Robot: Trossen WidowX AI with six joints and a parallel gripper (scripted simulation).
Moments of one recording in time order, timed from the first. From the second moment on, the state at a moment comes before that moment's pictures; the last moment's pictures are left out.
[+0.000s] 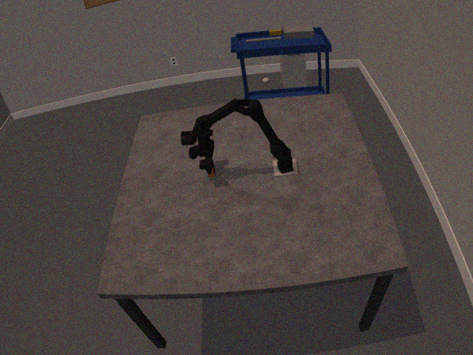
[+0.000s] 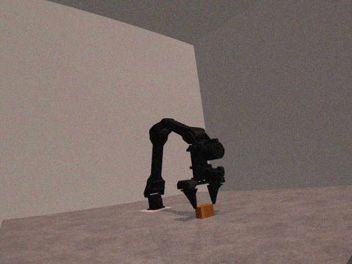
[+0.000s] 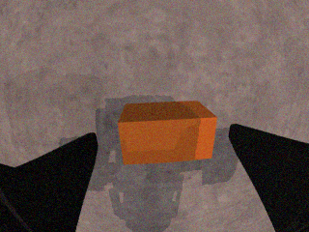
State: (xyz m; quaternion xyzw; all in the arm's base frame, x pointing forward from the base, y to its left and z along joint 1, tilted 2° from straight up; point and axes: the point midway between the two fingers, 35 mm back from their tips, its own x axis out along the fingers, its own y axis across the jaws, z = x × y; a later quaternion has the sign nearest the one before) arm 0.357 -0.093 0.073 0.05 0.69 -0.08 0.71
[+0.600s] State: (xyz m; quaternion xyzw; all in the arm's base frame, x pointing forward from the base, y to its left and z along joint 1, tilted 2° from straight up) arm 0.355 -0.093 0.060 0.05 0.70 -0.08 0.71
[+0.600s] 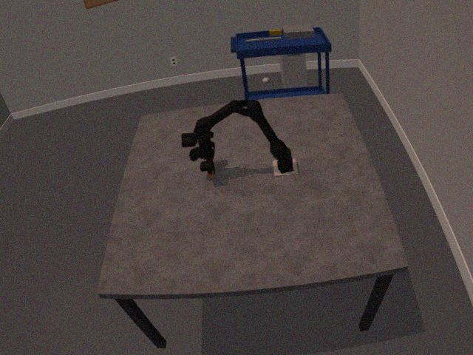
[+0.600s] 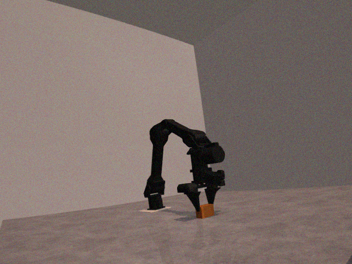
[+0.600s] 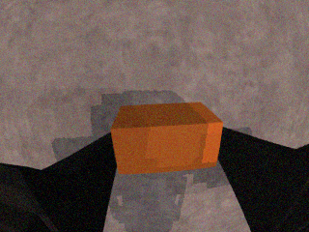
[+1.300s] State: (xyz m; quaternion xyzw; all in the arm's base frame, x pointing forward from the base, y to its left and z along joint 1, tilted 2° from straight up) arm 0.351 -0.092 0.069 0.05 0.71 -0.08 0.70
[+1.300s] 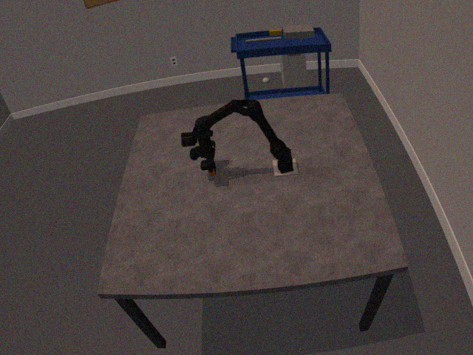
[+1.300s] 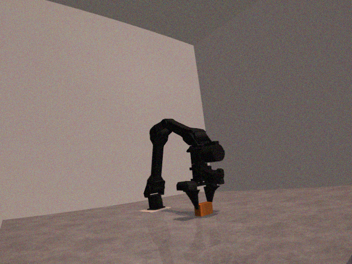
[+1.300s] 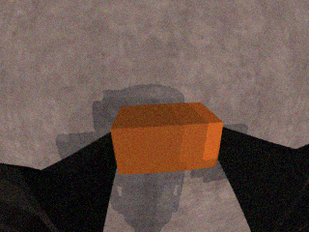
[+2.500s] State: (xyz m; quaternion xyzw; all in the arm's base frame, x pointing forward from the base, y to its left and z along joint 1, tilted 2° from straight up) arm 0.356 -0.094 0.077 0.04 0.55 -0.09 0.83
